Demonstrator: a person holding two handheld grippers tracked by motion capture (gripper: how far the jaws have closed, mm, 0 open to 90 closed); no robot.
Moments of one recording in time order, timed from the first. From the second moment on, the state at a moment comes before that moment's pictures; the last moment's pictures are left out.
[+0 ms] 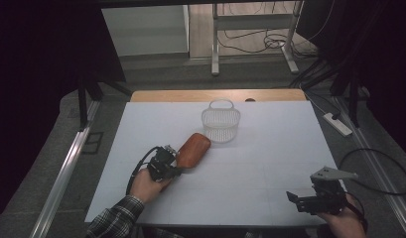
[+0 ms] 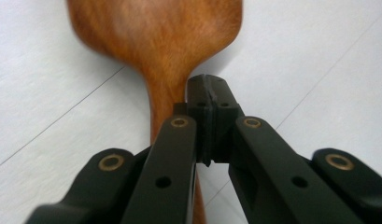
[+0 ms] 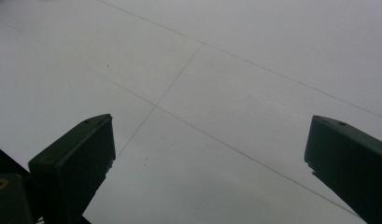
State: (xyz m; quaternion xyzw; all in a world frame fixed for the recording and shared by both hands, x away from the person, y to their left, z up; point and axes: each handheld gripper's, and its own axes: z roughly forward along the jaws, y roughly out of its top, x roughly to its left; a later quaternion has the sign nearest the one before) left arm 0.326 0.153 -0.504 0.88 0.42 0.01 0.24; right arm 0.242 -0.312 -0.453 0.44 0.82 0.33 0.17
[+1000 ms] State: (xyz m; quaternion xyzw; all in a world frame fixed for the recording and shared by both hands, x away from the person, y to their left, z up) left arm 0.313 0.175 -0.482 0.85 0.44 0.05 0.28; right arm 0.243 -0.312 -0.453 0.44 0.82 0.33 0.17
